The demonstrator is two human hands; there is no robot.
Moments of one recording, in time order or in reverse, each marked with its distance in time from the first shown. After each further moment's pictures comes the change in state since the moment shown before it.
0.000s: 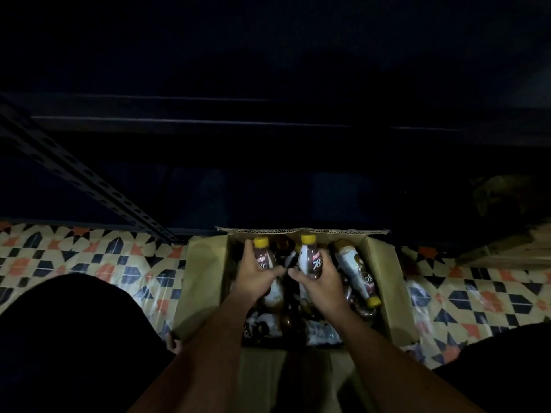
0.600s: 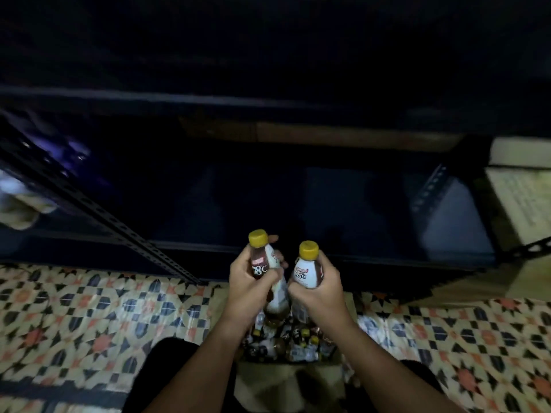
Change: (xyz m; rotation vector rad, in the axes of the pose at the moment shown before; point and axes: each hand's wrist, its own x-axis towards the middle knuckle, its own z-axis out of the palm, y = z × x) left_hand -0.181 0.383 -0.044 -0.326 -0.001 0.291; right_hand -0.155 -0.386 -0.077 0.196 -0.024 -0.301
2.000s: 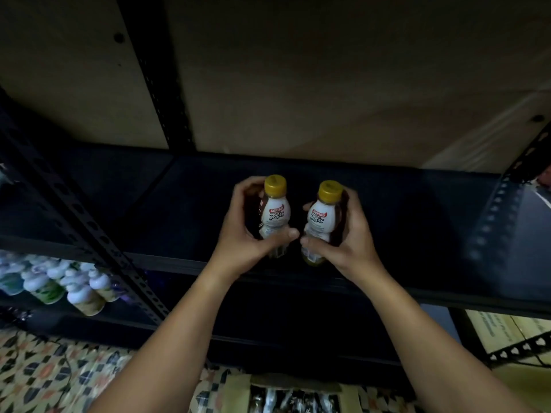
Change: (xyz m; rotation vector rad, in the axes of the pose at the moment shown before) left_hand 0.066 0.356 0.012 0.311 -0.136 0.644; right_hand 0.090 -0.357 -0.009 -0.103 -0.122 -0.544
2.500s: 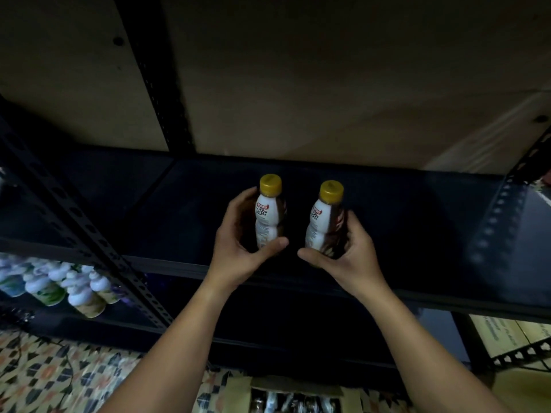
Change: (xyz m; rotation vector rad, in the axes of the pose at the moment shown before) left_hand -0.012 -0.017 -0.001 0.010 0.084 -0.016; right_hand -0.017 0.007 -0.002 -0.058 0.055 0.082
